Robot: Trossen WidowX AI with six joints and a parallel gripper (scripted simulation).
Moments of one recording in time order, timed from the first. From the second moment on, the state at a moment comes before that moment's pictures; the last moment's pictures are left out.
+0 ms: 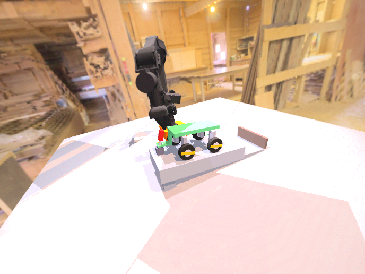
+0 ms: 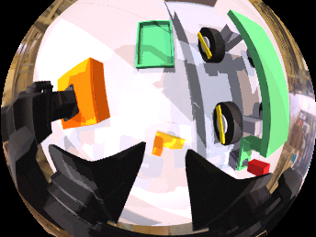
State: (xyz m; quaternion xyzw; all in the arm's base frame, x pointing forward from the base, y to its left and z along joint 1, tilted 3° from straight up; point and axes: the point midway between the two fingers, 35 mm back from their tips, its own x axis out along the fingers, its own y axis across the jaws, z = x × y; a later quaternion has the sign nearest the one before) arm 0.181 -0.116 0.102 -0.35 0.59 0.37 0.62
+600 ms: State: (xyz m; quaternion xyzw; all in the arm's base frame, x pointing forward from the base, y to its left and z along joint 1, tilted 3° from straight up) arm 0.163 -0.147 0.081 -0.31 0.63 0.33 0.63
